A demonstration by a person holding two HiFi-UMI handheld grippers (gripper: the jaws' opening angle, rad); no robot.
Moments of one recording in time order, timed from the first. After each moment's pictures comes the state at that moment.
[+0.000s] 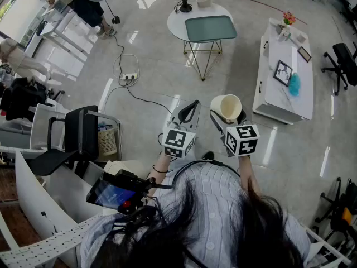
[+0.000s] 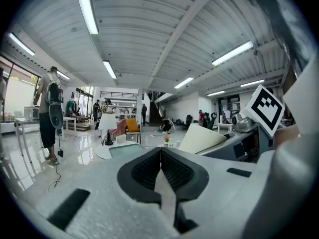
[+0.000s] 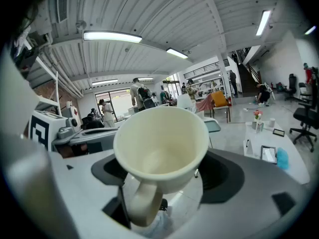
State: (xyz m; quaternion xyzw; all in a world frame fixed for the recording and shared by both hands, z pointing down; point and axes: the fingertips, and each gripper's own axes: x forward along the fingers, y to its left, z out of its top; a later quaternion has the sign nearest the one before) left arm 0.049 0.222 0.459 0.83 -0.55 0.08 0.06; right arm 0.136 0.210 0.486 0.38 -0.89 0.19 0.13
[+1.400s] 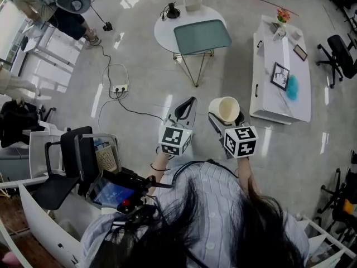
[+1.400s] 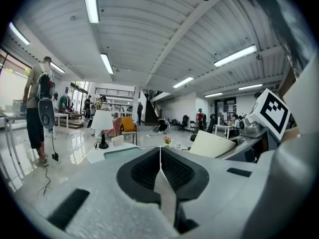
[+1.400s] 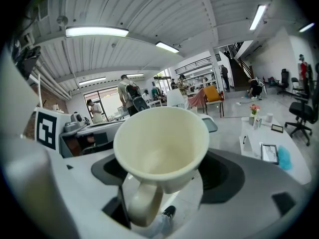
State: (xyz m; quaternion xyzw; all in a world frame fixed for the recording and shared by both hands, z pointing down) left arm 0.009 0.079 0.462 0.85 -0.52 0.07 0.07; right arm 0.106 0.094 0.500 0.42 -0.87 0.23 0.15
